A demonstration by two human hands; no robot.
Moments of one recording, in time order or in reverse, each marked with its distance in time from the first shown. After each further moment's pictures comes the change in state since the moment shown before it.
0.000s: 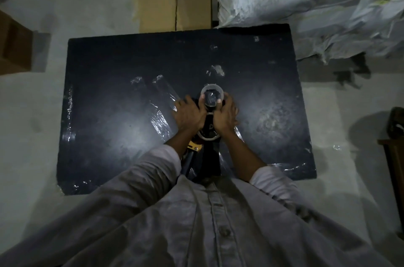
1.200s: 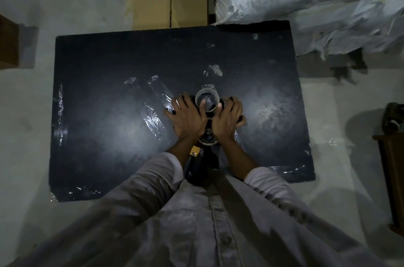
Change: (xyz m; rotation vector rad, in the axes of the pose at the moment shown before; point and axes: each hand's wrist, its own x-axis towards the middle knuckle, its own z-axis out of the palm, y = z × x) left_hand -0.015 0.006 0.001 0.138 0.149 0.071; right_hand 0.020 0.046 0.024 -0.296 0.270 -0.154
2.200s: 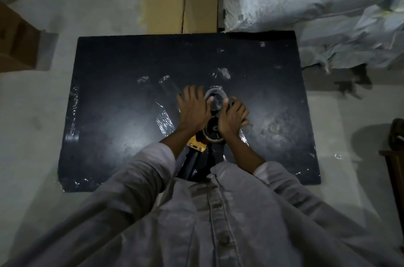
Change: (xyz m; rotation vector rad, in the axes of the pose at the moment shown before) left_hand 0.019 -0.020 -0.015 -0.087 0.124 0.317; right_hand -0.004 -0.024 -0.018 0.116 -0.038 0.082
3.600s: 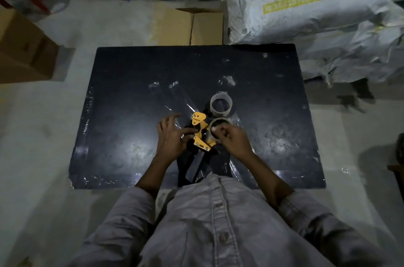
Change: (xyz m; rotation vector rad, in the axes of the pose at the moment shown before) left_hand -0.105 -0.096 -0.037 -0.135 -0.047 0.086; right_hand -0.059 0.019 -0.070 0.085 -0.408 -0.510
